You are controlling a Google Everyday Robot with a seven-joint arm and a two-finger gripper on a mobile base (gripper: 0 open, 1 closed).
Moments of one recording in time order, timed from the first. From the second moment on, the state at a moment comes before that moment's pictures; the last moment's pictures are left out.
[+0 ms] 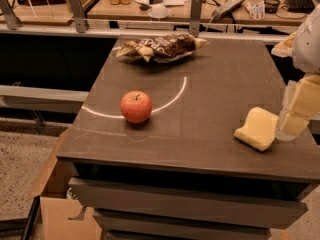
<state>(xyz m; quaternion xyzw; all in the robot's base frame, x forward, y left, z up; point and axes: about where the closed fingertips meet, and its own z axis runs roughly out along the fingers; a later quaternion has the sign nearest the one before) 0.438 -0.217 0.977 -0.60 0.78 -0.03 0.16</state>
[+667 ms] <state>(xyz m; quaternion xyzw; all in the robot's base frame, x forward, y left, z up) 0.441 -0.219 0.979 -0.58 0.79 0.00 0.20</state>
